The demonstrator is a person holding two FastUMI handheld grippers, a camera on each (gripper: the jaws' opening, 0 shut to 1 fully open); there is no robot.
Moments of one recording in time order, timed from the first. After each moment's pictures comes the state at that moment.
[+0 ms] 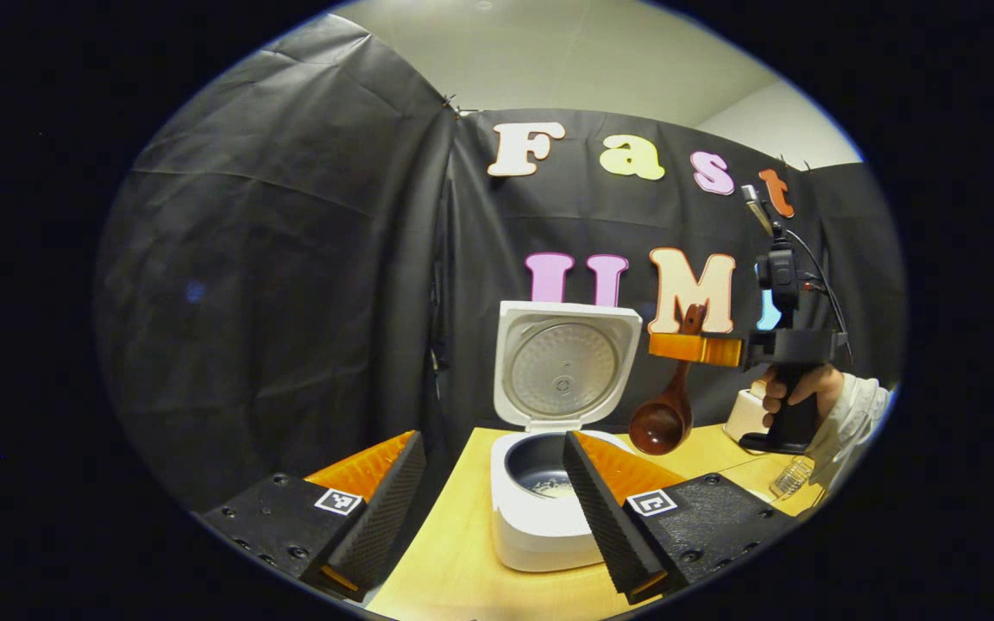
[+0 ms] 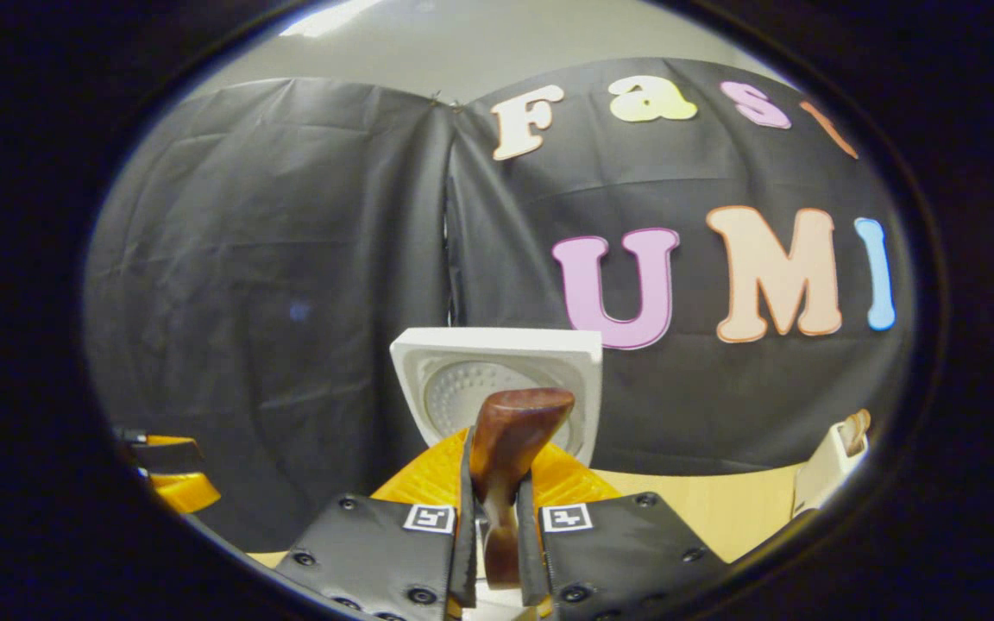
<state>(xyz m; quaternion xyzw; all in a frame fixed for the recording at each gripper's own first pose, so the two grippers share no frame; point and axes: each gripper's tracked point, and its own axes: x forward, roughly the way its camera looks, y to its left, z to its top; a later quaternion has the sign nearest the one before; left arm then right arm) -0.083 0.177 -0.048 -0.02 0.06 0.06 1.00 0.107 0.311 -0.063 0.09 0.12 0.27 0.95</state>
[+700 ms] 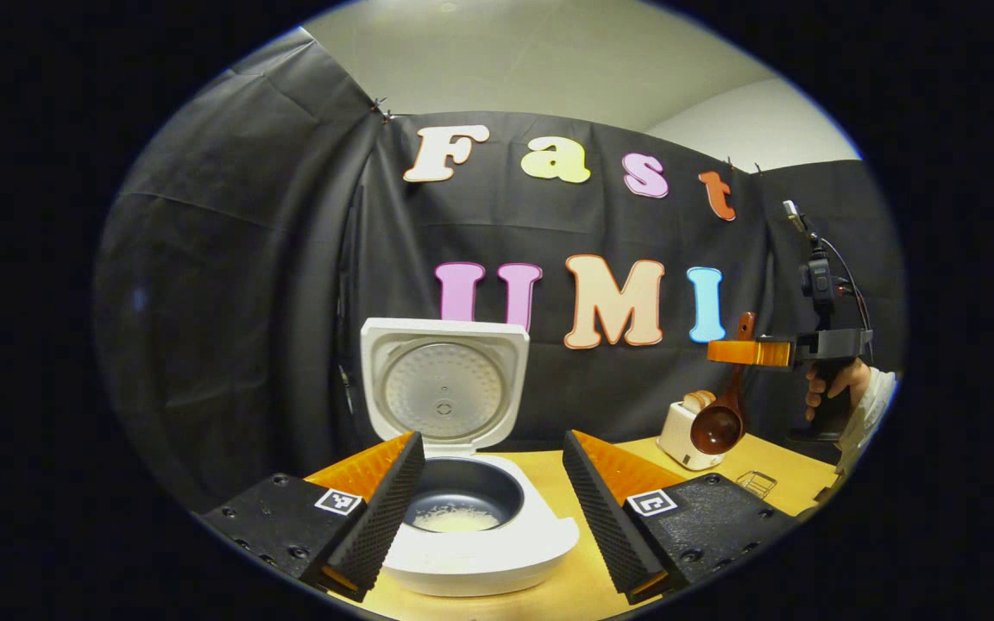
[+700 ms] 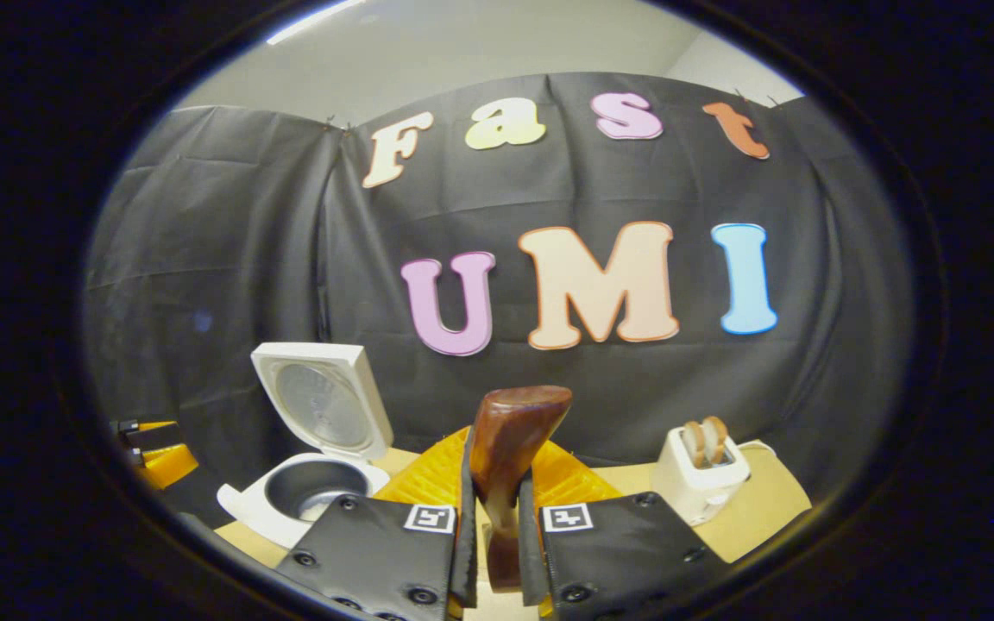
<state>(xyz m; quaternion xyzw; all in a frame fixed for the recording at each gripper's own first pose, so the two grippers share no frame) -0.025 0.042 -0.032 -0.02 0.04 -0.04 1.00 0.109 0.046 -0.068 0.07 0.13 0.10 0.98</state>
